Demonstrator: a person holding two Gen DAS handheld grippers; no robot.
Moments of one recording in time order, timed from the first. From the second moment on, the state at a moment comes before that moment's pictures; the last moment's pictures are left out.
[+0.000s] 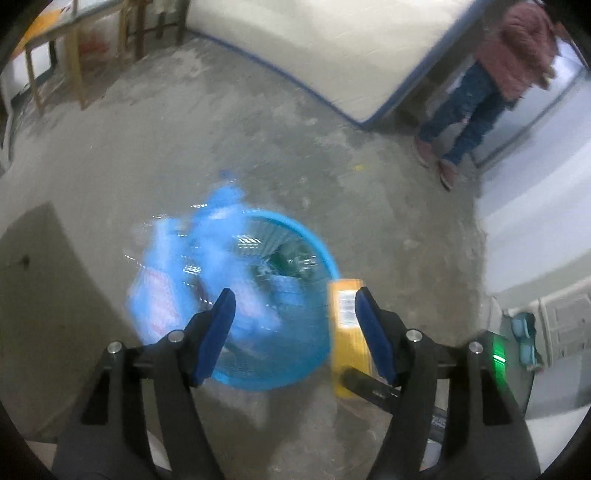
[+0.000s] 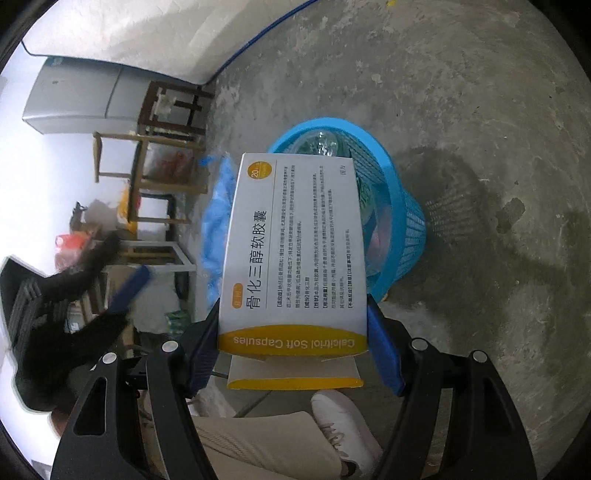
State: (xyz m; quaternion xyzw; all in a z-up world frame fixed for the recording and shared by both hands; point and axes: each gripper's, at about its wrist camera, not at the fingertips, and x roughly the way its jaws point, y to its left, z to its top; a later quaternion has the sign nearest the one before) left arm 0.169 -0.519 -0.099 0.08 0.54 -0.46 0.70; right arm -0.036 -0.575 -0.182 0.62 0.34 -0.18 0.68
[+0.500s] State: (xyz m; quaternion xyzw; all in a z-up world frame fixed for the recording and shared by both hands) left arm 0.156 -0.374 0.082 0.00 0.41 -0.54 0.74; right arm 0.042 -0.579 -0.201 0.49 0.47 -0.23 0.69
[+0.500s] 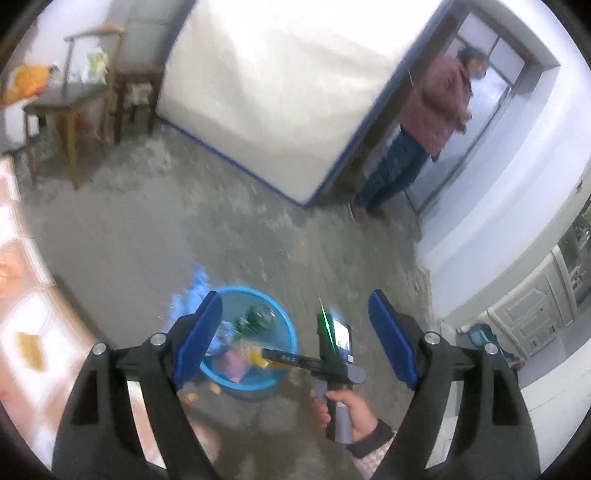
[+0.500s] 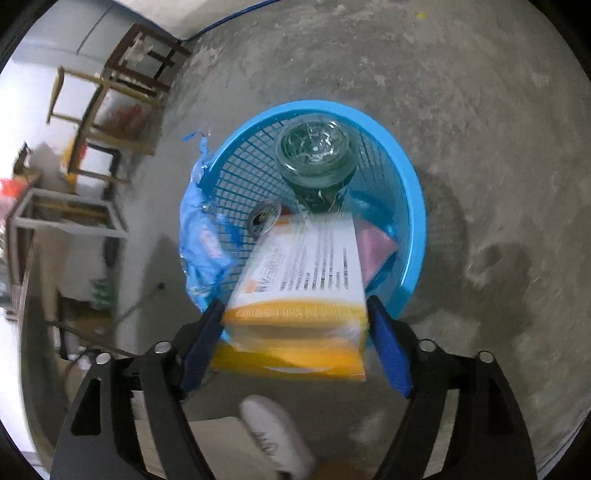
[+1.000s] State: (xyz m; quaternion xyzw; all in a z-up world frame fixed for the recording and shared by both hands) left arm 0.181 -0.179 0.122 -0.07 0.36 -0.45 0.81; right arm 0.140 -0.559 -0.184 0.47 0.46 -0.13 0.74
